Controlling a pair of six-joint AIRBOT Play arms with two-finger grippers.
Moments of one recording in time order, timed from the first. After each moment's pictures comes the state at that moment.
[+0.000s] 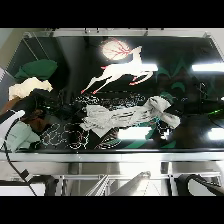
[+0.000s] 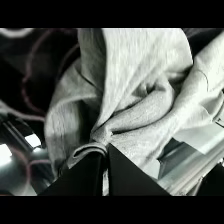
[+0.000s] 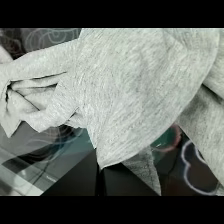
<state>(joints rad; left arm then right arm) -0.01 -1.58 0.96 -2.41 1.13 1.89 -0.27 -1.19 0.79 -0.73 1.19 1.02</state>
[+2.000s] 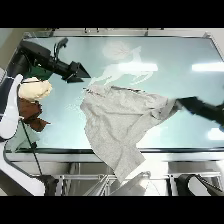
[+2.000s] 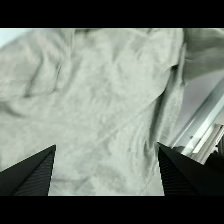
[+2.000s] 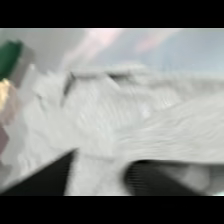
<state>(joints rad) 0.01 -1.90 1.83 -2.44 1.51 1.92 -0.52 -1.02 0.55 -0.31 1.10 0.62</state>
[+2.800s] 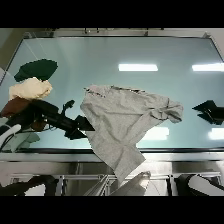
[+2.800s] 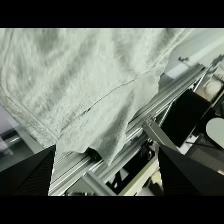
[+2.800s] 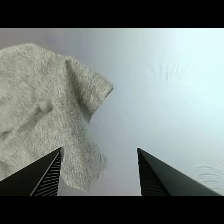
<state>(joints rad) -0.05 -1.38 0.70 -2.50 1.33 1.85 -0.69 -1.27 0.82 -0.83 1.09 1.10</state>
